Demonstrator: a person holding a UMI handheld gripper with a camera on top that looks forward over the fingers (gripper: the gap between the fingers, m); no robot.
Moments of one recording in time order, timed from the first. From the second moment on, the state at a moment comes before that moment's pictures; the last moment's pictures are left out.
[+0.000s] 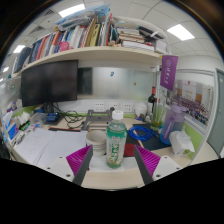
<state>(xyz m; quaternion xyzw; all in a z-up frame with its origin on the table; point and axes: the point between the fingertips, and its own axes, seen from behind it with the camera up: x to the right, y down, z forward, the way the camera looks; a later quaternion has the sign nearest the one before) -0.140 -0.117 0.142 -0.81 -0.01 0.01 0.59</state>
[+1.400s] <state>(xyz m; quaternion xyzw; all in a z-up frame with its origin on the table) -0.071 0.037 0.140 -0.71 -0.43 -0.38 0.42</state>
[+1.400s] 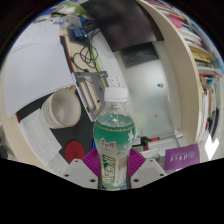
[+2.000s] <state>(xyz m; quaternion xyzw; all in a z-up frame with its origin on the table) -0.071 0.081 0.143 -0.49 -0.63 -0.56 0.22</state>
